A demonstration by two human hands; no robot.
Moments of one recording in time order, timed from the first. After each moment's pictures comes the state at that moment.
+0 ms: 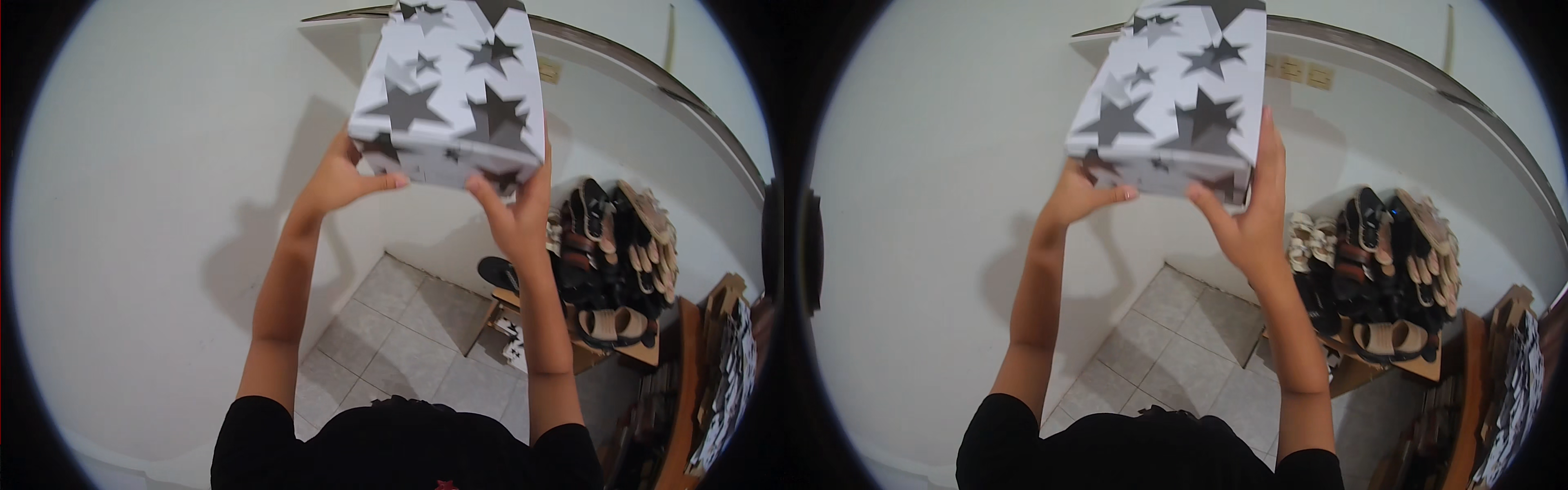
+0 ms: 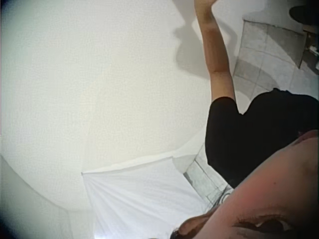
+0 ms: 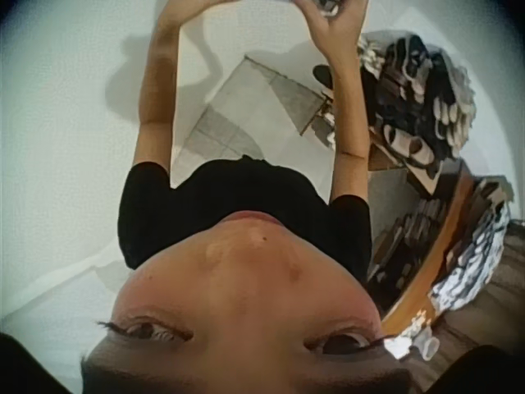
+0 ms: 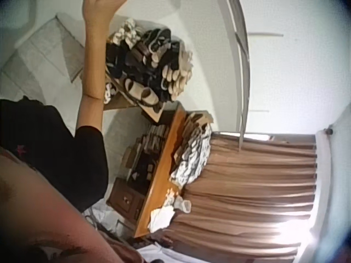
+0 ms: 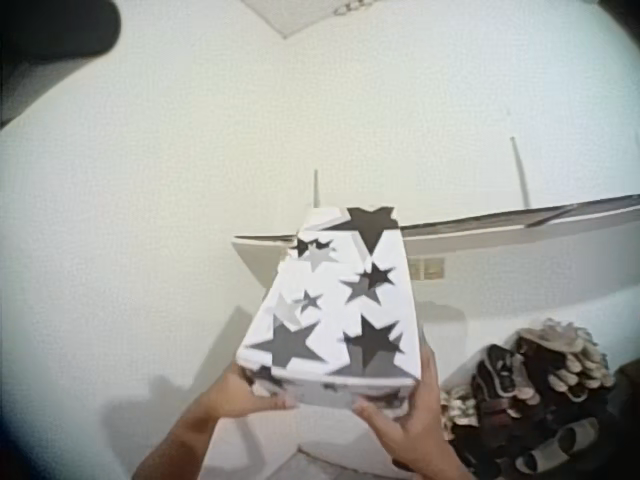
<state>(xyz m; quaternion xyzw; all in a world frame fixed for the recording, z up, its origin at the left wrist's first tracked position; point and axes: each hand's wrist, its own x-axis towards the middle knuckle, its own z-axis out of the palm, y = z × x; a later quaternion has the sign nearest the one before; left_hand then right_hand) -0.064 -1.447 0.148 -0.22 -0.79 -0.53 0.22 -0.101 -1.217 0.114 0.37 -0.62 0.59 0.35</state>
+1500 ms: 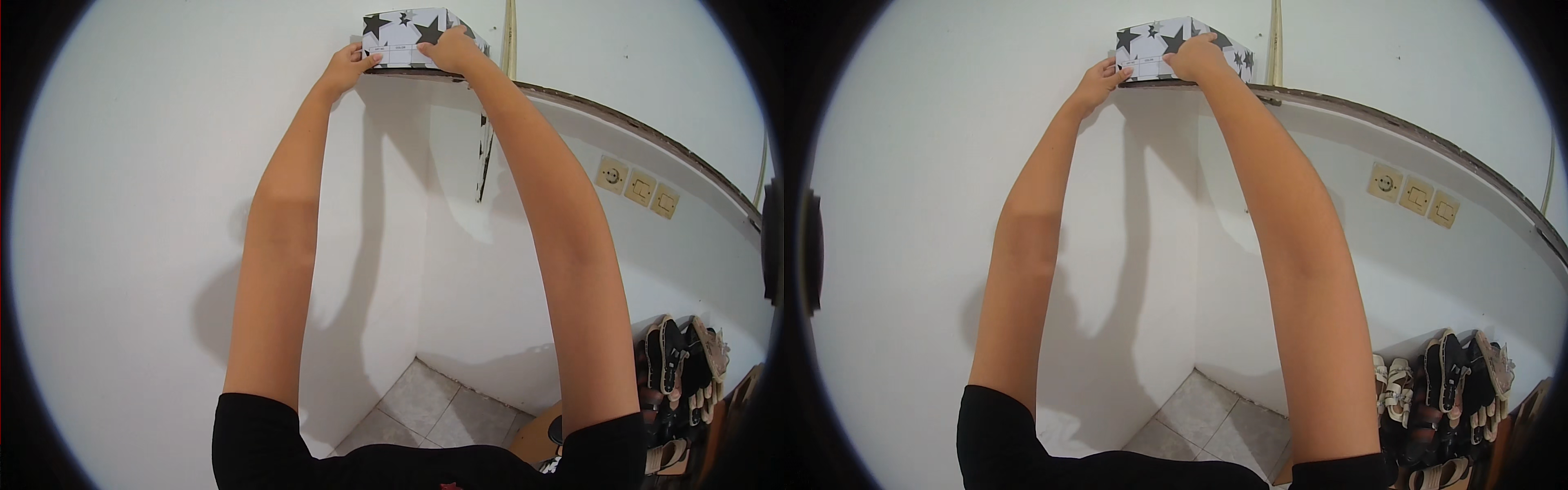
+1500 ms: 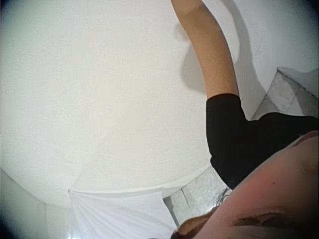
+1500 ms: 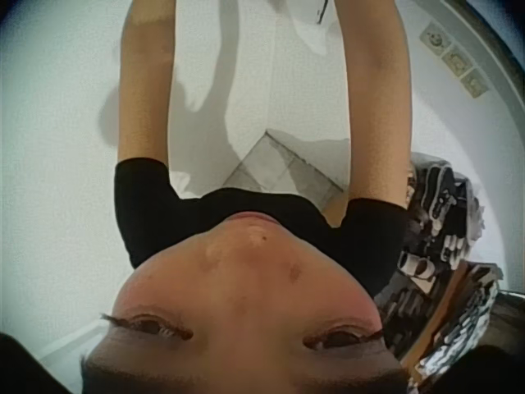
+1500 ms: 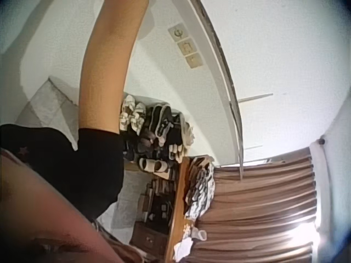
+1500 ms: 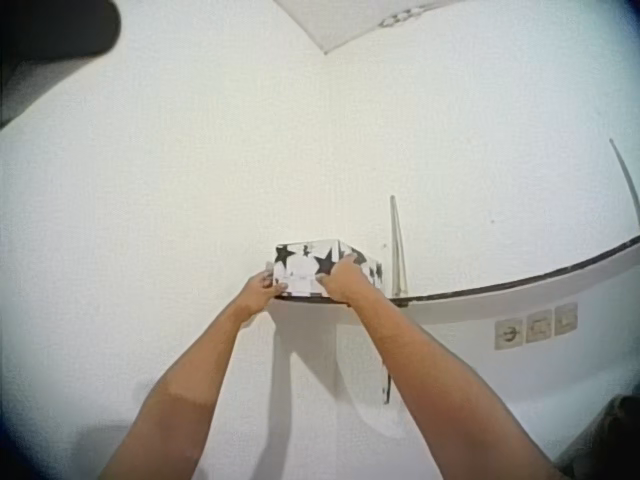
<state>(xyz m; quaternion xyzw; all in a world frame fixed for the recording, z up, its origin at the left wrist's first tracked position) -0.489 -1.840 0.338 -0.16 -0.79 -0.46 0.38 -0.537 -1.634 0.371 0.33 -0.85 0.19 0.37</state>
